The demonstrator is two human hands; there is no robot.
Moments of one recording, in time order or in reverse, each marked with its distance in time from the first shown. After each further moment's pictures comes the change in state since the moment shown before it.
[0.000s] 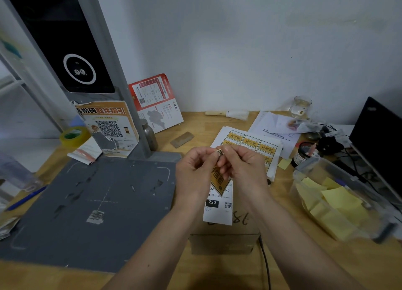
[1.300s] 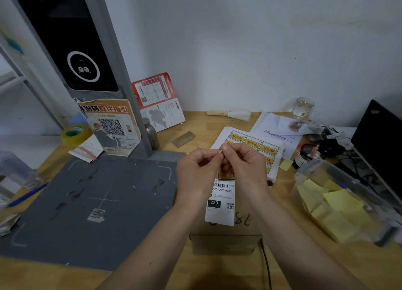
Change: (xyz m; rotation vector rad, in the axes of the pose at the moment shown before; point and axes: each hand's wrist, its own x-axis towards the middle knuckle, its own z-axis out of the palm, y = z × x) left_hand 0.001 0.010 -0.003 0.105 0.020 -0.054; right_hand 0.002 -0.001 0.009 -0.081 0.065 -0.001
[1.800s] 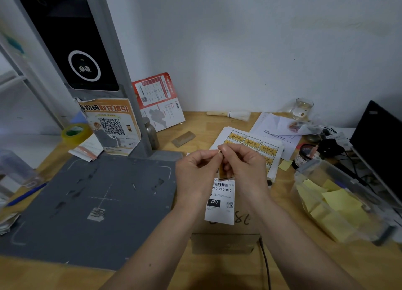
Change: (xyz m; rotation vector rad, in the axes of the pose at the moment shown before) left_hand -0.005 0.001 -0.001 -0.055 0.032 -0.051; right_hand -0.006 -0.001 -0.001 0.009 -0.005 0.004
